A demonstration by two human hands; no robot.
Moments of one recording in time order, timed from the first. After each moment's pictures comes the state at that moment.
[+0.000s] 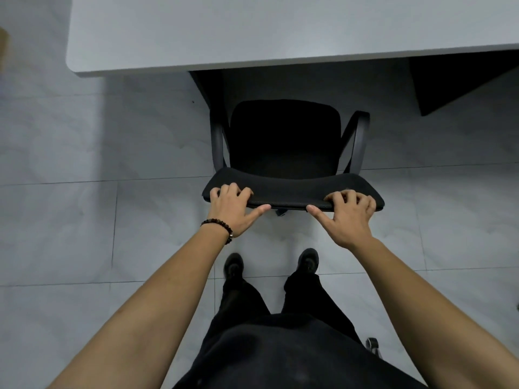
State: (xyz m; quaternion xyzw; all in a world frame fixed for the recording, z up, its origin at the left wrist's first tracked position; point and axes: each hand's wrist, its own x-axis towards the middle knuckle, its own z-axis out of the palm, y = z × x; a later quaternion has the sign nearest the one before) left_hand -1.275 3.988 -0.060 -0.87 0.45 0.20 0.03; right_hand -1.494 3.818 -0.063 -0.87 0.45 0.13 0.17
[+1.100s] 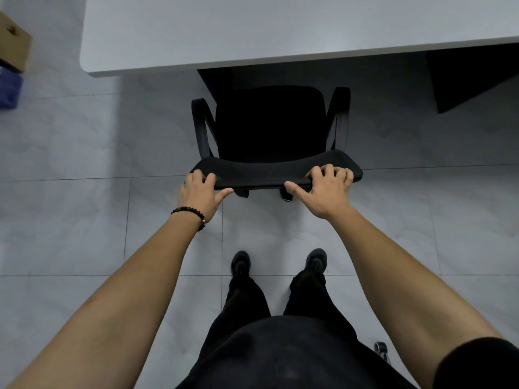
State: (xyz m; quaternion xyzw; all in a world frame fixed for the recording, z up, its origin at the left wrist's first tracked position) left_hand -1.218 4.017 -0.057 -0.92 0.37 0.17 0.01; right_hand -1.422 3.806 -0.062 -0.89 0.40 0.14 0.17
